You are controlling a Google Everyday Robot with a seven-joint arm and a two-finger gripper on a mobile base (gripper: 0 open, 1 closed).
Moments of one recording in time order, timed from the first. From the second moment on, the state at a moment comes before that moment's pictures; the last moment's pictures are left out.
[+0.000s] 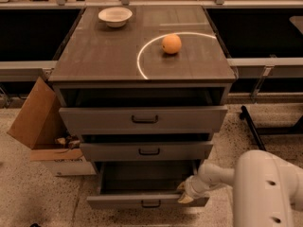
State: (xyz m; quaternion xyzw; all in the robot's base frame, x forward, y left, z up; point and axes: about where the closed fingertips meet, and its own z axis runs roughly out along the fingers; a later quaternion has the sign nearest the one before) arm 0.523 -0.160 0.180 -0.69 0.69 0.15 0.17
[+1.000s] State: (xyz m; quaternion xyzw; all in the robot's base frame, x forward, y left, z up) arm 0.488 -0.167 0.194 -0.66 0.71 0.14 0.22
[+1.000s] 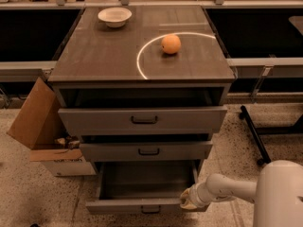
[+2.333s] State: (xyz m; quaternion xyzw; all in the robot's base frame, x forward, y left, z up) arm 0.498 -0.180 0.201 -0.66 0.70 0.15 0.22
